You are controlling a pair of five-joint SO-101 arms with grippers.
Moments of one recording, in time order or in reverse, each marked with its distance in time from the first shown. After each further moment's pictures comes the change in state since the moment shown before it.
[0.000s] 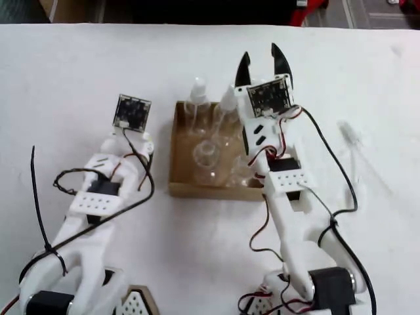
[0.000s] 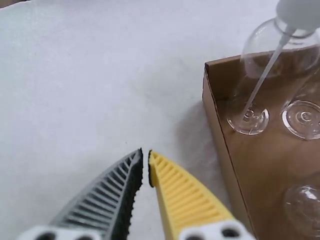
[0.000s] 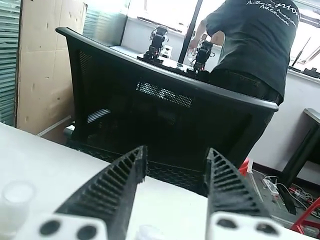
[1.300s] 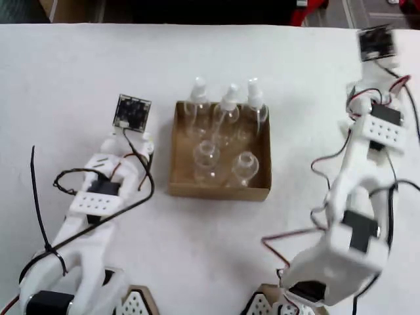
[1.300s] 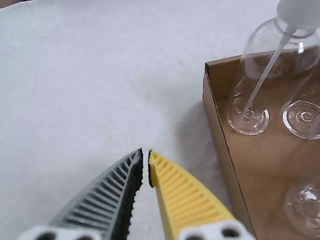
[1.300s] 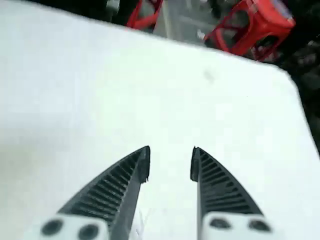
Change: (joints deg) left arm 0.0 0.0 0.0 0.0 0.0; right arm 32.2 32.4 -49.3 58.8 18.0
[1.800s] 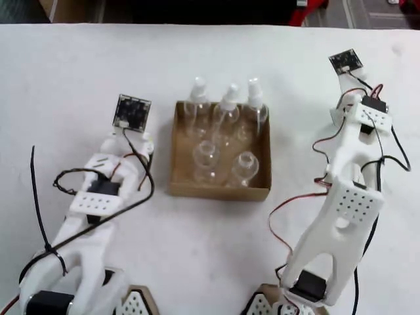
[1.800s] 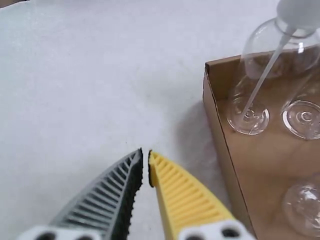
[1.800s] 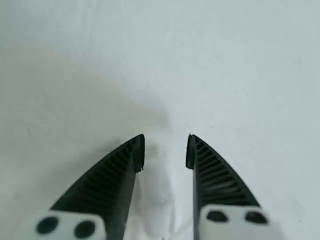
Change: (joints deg) left arm 0.0 0.0 0.0 0.0 0.0; right arm 0.3 36.7 -36.7 20.0 7.7
